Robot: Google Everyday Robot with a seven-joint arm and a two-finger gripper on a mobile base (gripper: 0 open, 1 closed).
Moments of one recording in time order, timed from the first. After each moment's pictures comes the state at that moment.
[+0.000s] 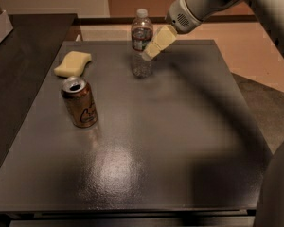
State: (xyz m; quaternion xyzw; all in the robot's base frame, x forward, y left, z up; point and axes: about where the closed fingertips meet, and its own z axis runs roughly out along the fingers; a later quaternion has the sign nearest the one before) arm 0.687 -0.058 0.928 -0.52 0.77 0.15 0.33
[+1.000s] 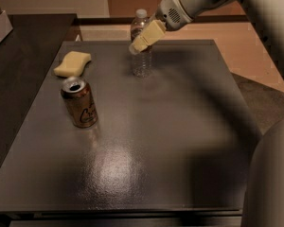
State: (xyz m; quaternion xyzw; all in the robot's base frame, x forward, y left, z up) arm 0.680 -0.016 0.942 -0.52 0.75 0.24 0.34
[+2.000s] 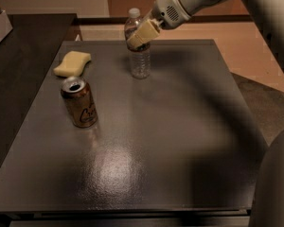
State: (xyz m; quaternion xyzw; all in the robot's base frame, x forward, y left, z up) arm 0.657 0.000 0.956 -0.55 0.72 0.25 0.33
